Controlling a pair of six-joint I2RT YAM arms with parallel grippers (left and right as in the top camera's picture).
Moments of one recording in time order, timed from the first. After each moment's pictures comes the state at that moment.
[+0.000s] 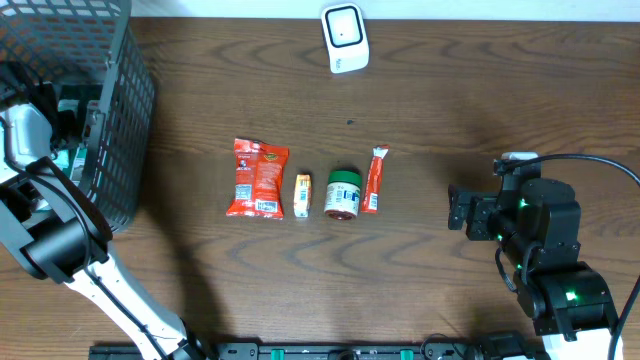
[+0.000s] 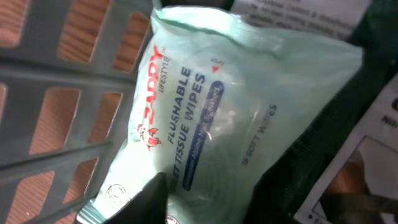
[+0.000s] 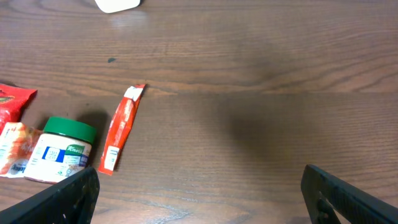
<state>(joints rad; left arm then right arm) 0.58 2.24 1.78 -0.68 -0.16 0.25 0.14 0.79 0.78 -0.69 0.02 0.16</state>
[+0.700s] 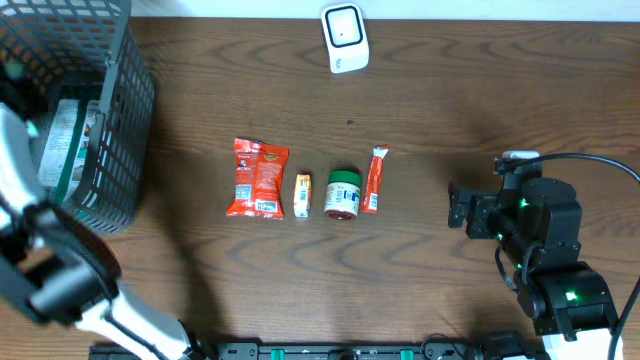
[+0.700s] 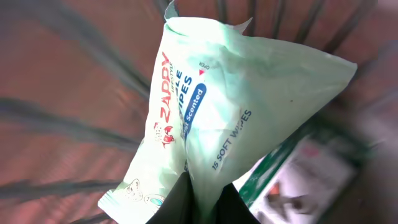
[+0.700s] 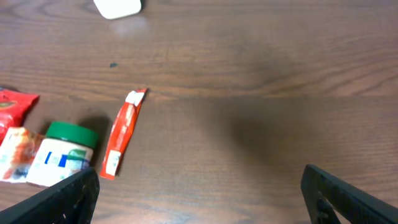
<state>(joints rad) 0.59 1.93 1.75 -0.63 -0.11 0.05 0.14 0.79 0.78 -0.67 0.02 0.17</state>
